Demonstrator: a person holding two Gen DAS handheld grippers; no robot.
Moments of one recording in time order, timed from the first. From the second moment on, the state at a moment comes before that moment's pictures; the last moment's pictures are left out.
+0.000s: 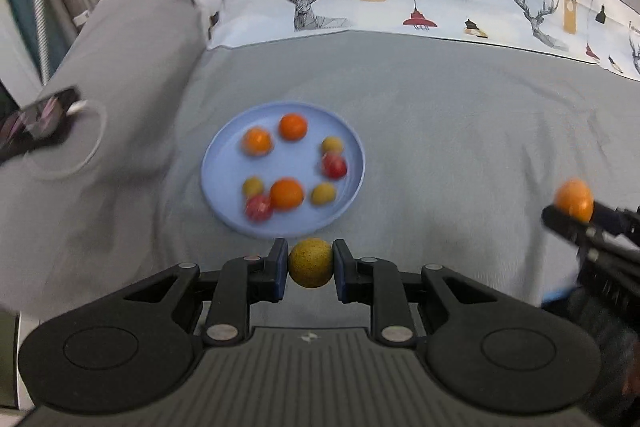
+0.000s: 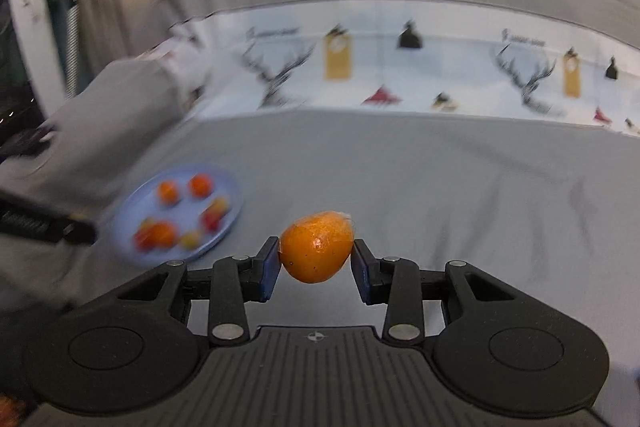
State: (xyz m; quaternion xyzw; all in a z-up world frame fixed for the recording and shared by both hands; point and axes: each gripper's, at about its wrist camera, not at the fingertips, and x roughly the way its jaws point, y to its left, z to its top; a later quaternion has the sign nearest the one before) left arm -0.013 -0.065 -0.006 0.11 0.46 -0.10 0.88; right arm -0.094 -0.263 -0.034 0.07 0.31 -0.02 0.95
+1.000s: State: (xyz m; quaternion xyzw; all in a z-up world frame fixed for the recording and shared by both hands) left arm -0.089 -0.003 0.019 0.04 0.40 -0.11 0.91; right arm -0.164 -0.154 0.008 -0.03 0.28 0.03 0.96
